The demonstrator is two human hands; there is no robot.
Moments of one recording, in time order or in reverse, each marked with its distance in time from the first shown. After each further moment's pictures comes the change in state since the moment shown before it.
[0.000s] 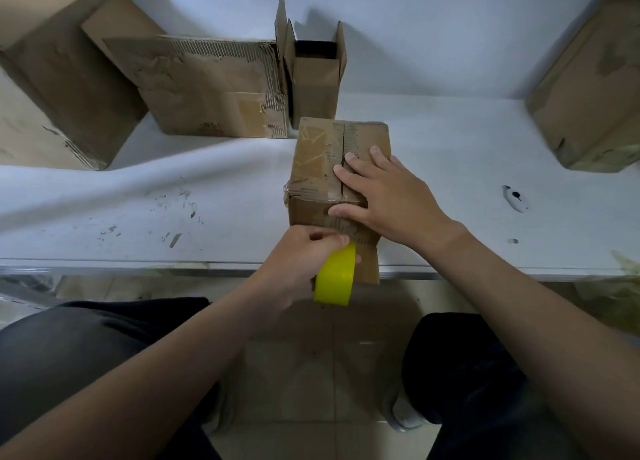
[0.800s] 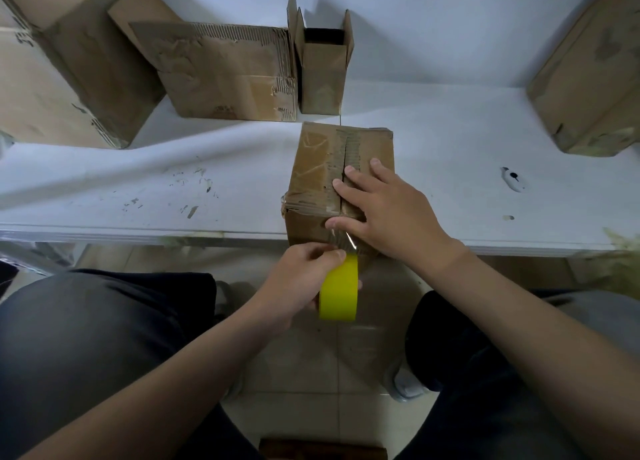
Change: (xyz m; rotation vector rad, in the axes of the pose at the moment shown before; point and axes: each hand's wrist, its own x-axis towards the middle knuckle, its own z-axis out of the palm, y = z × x) left_hand -0.059 -0.048 0.005 0.041 0.010 0.019; right_hand -0.059 -0.044 0.009 -0.020 0.075 -0.012
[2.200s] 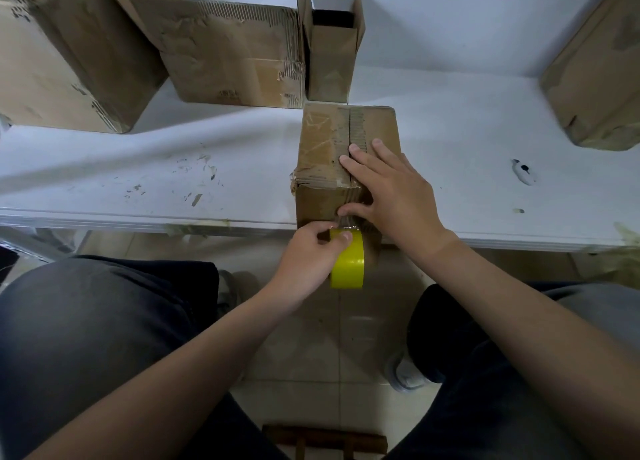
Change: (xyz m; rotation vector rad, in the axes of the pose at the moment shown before) left_hand 0.027 -0.012 0.000 0.146 0.193 0.100; right_hand 0.016 0.006 0.034 0.118 0.235 0.009
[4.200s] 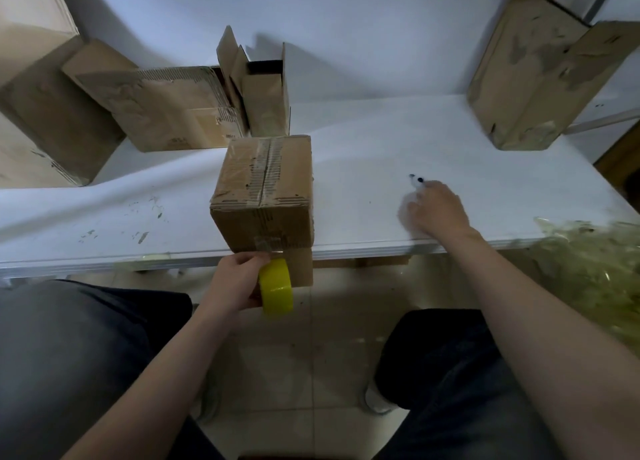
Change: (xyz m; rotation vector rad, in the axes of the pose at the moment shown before) left_hand -0.003 0.010 0.036 -0.142 0.225 -0.204; right_hand -0.062 0.209 -0.013 0.104 -0.215 0.653
